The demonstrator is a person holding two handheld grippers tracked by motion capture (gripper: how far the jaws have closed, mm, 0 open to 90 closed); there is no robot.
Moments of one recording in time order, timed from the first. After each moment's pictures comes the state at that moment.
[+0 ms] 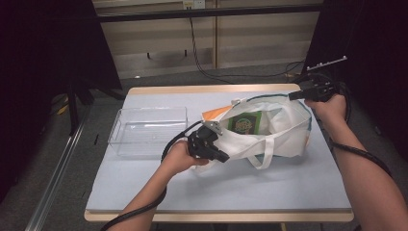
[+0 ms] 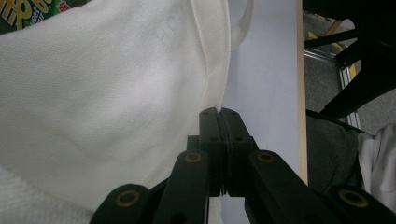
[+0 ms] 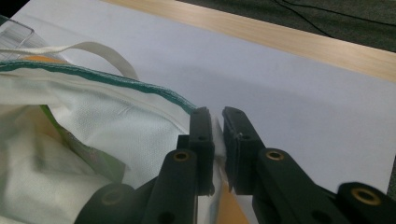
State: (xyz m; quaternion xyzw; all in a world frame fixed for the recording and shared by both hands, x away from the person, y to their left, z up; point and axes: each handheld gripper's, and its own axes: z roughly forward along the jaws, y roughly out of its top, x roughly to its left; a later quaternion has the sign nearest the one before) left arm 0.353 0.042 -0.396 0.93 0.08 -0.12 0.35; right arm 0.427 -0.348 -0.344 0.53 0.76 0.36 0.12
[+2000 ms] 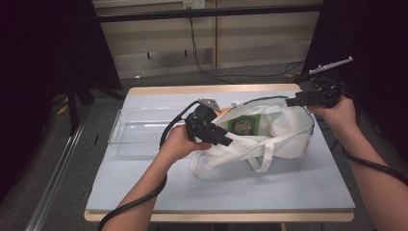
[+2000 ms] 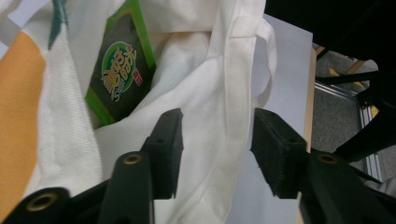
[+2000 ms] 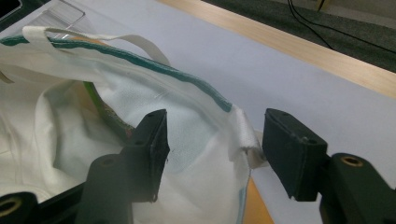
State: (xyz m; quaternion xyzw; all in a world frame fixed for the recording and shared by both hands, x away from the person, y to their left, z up) left arm 0.369 0.041 -0.341 0.91 0.15 -0.06 0.39; right arm 0.391 -0.335 -0.319 0.47 0.79 0.37 0.13
